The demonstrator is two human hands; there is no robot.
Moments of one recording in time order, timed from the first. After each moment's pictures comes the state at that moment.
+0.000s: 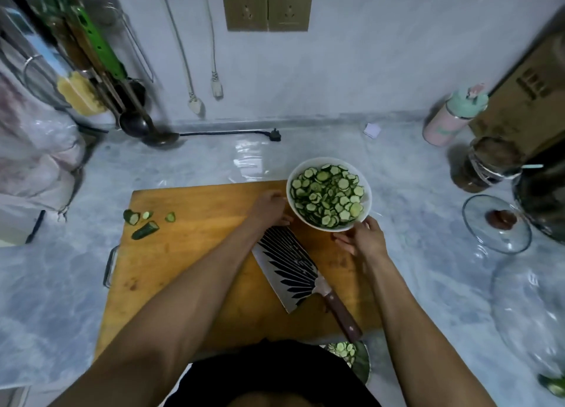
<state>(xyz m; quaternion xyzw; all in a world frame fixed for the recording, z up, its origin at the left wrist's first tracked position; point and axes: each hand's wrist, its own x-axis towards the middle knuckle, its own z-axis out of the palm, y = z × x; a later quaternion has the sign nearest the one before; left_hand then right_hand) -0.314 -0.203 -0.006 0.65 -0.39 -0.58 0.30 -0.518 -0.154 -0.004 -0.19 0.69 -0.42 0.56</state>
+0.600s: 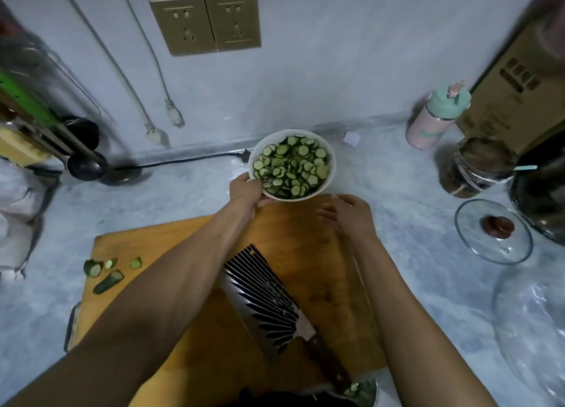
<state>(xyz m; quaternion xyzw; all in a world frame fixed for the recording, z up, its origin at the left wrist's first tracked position) -0.344 -0.319 -0.002 0.67 -0.23 -0.57 0.42 -0.537 -0.244 0.025 -0.23 0.66 -0.46 0.55</state>
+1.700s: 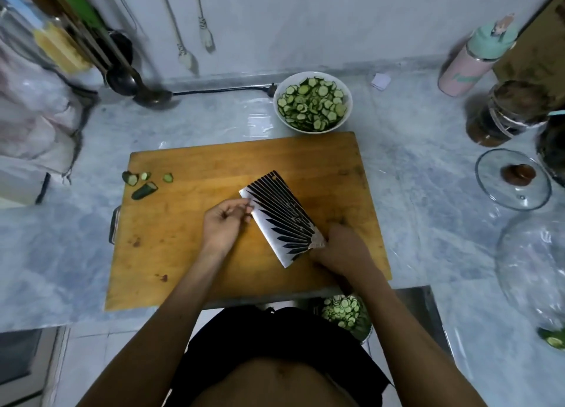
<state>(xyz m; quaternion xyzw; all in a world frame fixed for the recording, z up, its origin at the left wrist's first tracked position) -0.272 -0.081 -0.028 0.69 -0.32 -0.48 0.45 -0.505 -0.070 -0.015 -0.63 0.67 -0.02 0.39</state>
